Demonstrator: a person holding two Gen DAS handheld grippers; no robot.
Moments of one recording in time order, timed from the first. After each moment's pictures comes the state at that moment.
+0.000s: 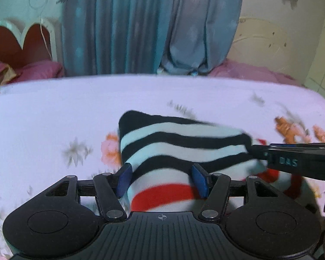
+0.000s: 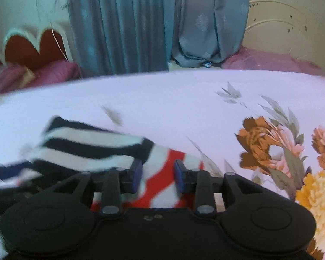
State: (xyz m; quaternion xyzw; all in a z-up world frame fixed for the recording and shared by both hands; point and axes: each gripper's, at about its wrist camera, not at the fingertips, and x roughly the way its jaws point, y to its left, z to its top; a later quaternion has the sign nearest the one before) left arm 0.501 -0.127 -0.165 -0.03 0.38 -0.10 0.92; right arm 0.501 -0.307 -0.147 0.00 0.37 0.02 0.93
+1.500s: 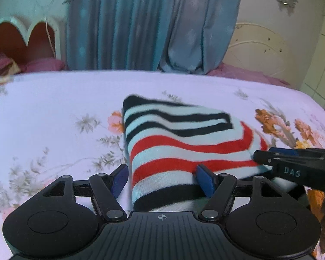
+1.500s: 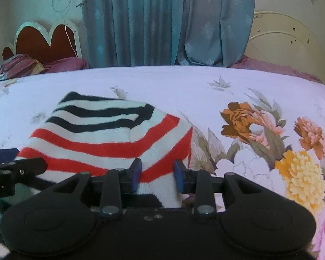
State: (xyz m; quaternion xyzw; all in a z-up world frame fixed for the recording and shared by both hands) left arm 0.416 -0.108 -0.141 -0.04 0.36 -0.11 0.93; right arm 0.423 -0.320 -0.142 -0.02 0.34 0.05 0.94
